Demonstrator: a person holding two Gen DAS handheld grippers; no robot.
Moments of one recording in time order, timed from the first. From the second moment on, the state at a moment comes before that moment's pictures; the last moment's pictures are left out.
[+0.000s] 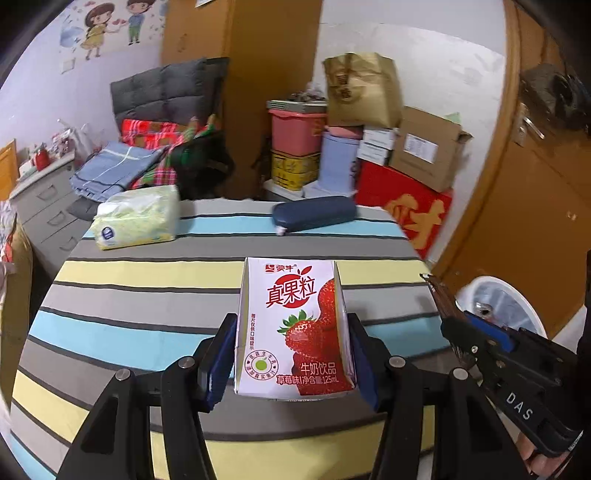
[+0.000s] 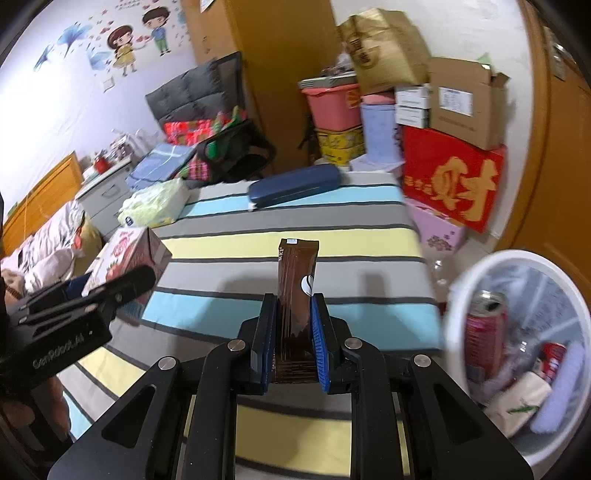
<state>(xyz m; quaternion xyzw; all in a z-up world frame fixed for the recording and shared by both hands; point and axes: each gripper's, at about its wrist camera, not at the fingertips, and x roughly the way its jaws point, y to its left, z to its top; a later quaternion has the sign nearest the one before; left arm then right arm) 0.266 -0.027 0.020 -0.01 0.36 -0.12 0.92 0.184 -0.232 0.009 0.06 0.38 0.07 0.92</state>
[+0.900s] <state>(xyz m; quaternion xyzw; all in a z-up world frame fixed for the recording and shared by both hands) 0.198 -0.226 0.040 0.02 0.35 -0.27 0.90 0.113 -0.382 0.027 0.12 0.34 -0.06 0.93</state>
